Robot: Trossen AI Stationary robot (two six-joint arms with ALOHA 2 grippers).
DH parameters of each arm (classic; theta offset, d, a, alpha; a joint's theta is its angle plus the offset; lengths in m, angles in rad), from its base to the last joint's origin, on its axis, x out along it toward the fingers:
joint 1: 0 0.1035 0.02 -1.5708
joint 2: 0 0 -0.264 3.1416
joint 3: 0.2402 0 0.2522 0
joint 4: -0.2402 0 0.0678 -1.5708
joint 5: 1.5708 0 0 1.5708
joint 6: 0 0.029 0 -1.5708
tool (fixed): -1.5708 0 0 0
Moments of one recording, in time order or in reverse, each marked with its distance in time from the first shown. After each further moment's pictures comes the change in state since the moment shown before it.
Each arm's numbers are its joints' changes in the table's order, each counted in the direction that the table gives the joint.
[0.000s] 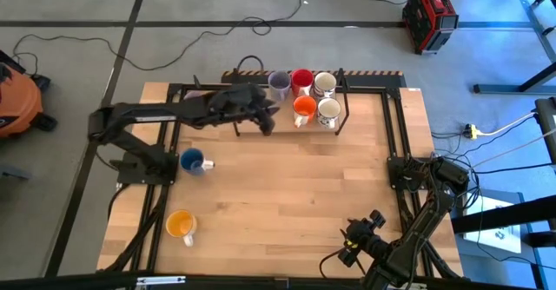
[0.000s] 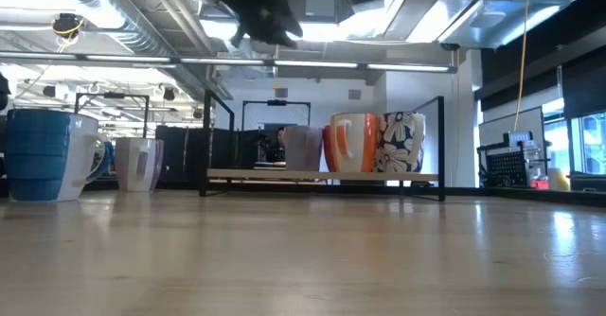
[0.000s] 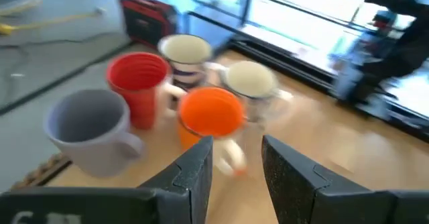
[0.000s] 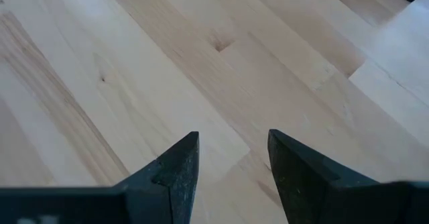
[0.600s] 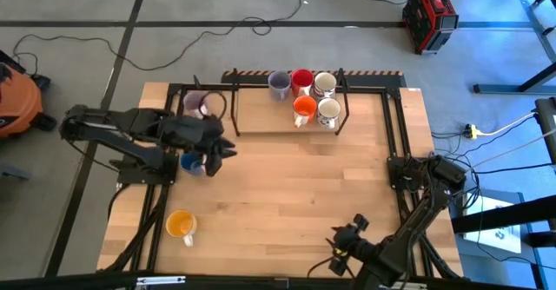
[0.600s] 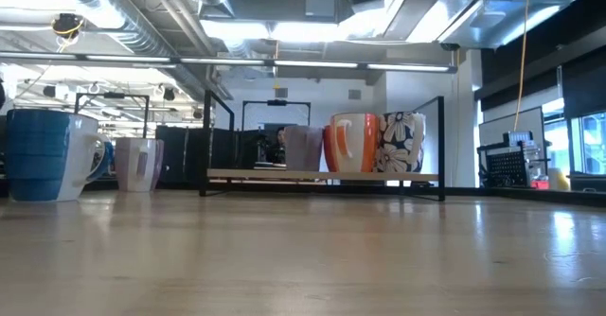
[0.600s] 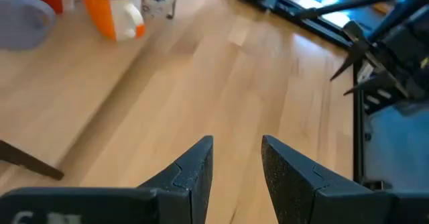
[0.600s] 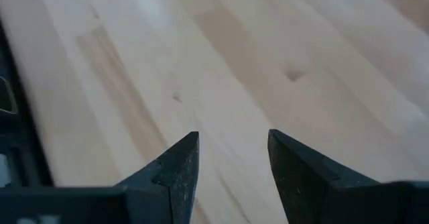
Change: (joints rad) left arm -0.380 -0.376 0.000 -0.598 -0.045 -0.263; right arm -0.063 0.000 0.001 0.282 -0.062 -0.299
